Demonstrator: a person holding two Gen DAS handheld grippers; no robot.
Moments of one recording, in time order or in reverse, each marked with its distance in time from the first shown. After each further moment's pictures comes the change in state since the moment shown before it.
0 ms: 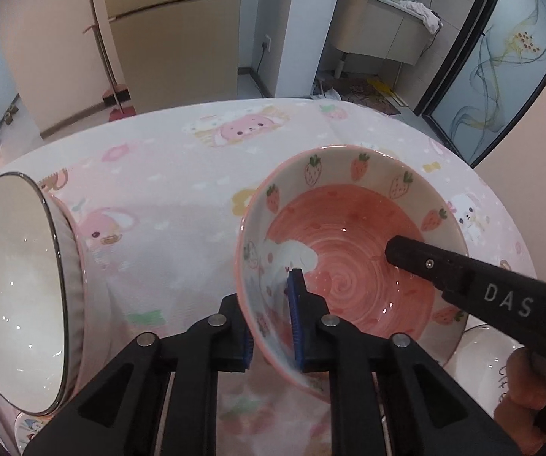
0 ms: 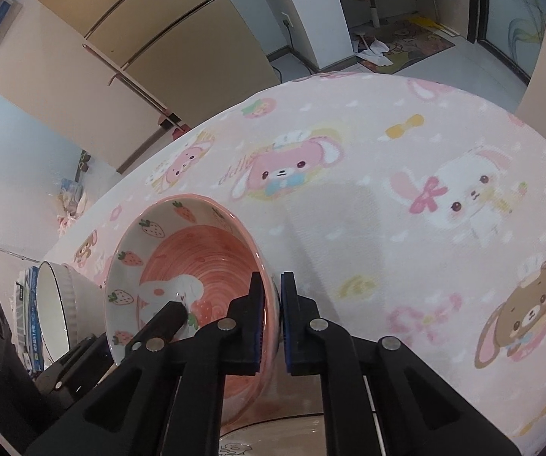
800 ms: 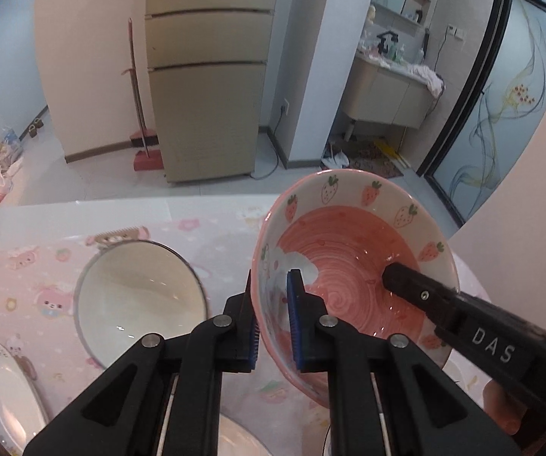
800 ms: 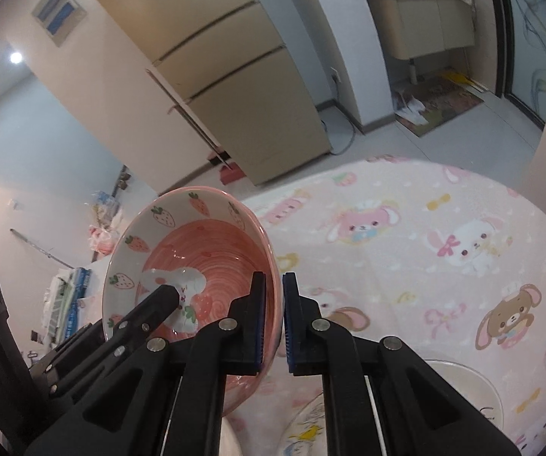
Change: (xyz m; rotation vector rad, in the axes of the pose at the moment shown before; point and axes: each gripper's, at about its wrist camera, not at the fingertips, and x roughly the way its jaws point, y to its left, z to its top) left arm -0.124 0.032 0.013 -0.083 -0.227 0.012; right arm -0.102 0.069 -0.021 -0.121 -0.204 0.128
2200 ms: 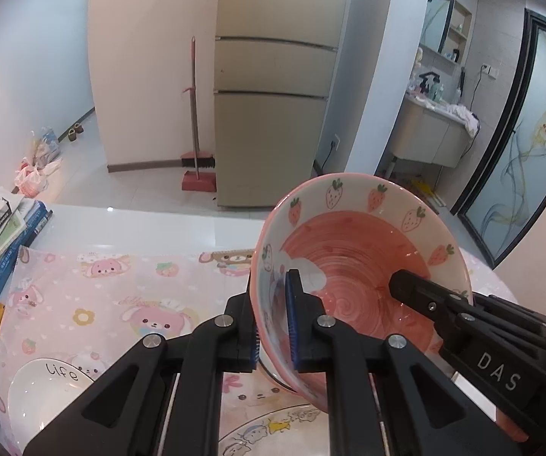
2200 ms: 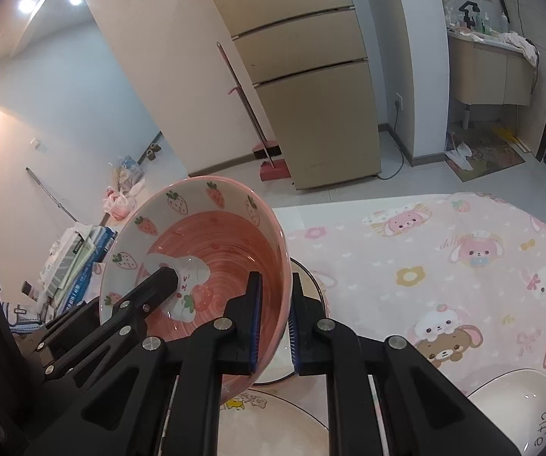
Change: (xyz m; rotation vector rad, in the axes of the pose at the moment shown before) left arm -0.023 0.126 -0.018 -0.071 -0.114 0.115; right arm 0.061 0.137 -0.030 -0.240 -0.002 0.019
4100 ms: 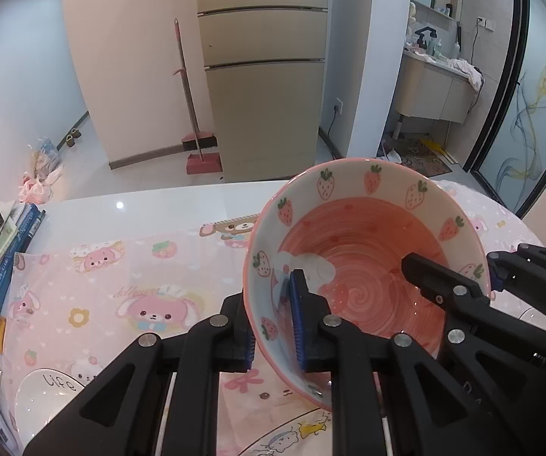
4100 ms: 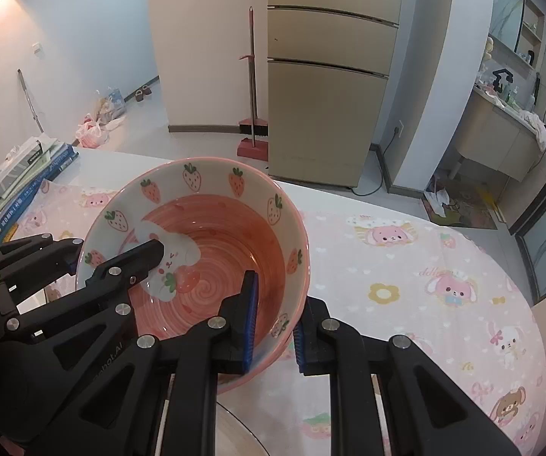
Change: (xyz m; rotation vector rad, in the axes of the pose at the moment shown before) left arm 0.044 -0.003 -0.022 0.121 0.098 0.047; right arm 0.037 0.024 -0.021 -0.326 0.057 -0.188
